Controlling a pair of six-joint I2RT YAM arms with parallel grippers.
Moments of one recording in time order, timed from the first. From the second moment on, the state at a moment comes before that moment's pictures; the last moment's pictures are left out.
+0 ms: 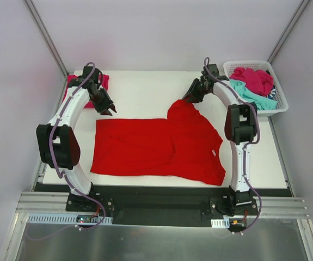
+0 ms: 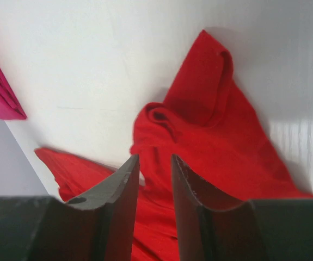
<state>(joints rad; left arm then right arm) -0.07 1.74 1.56 -0.97 0.23 -0.62 0.19 2.37 2.03 -0.69 -0.46 0.63</state>
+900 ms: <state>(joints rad) -0.07 1.74 1.55 -0.98 0.23 -0.62 0.22 2.32 2.23 -0.96 -0.08 0.66</state>
